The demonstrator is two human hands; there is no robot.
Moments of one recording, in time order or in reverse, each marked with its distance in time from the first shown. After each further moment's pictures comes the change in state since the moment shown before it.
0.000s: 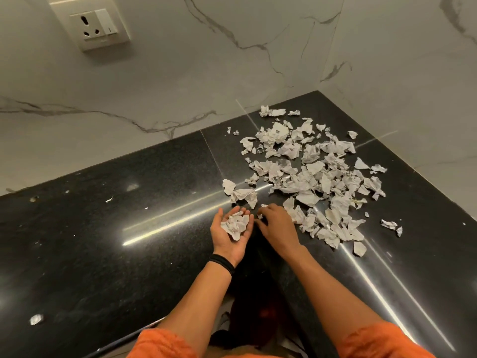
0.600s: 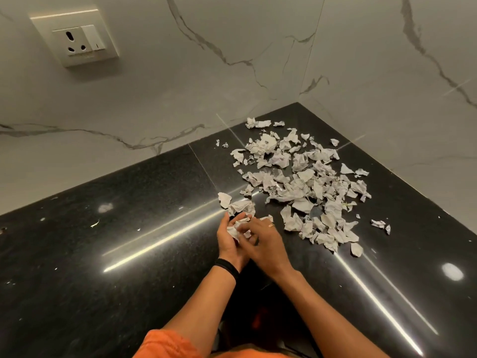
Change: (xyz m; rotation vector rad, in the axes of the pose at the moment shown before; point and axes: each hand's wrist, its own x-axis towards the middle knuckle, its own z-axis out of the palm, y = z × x) left_hand 0.019 0.011 0.013 0.177 -0.078 -0.126; right_hand -0.024 -0.067 0.000 0.300 0.199 -0.042
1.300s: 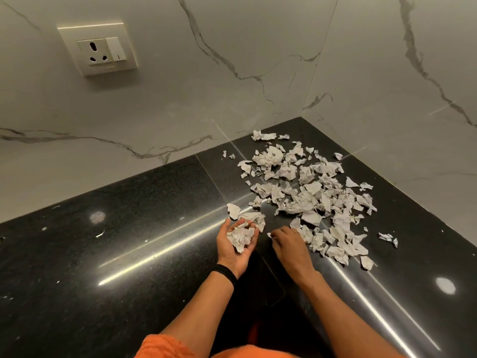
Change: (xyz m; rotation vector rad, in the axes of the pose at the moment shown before) left_hand 0.008 0.037 -0.013 -0.035 -0.026 -0.021; right_hand 0.018 0.055 -0.004 -0.498 -0.099 0.127
